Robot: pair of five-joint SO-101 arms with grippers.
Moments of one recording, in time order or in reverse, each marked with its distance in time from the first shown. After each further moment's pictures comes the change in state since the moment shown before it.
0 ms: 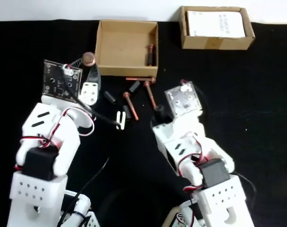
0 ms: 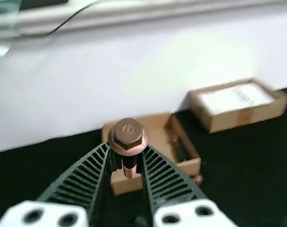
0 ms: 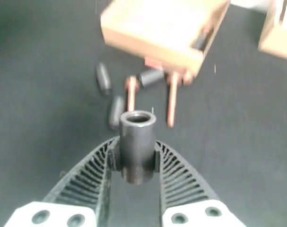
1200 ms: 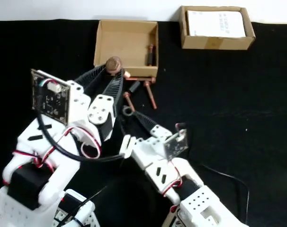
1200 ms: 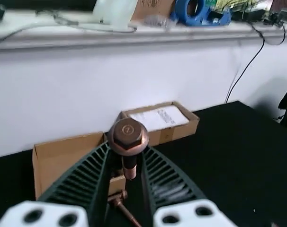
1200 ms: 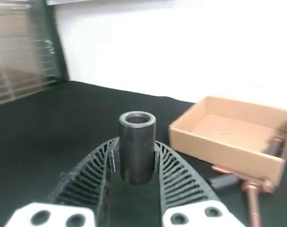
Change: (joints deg) left arm 12.9 -0.8 -12.6 12.1 8.0; right arm -12.1 -0.6 40.8 -74.7 -7.0
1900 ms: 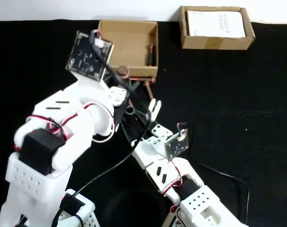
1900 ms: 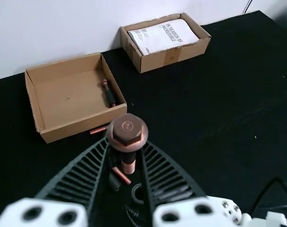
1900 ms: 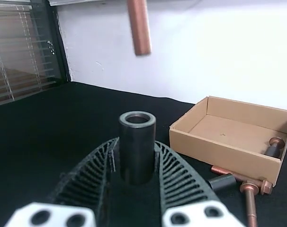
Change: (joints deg) left arm 0.6 20.8 -23.3 23.2 0.0; right arm -1.0 0.0 0.0 -0.2 0.0
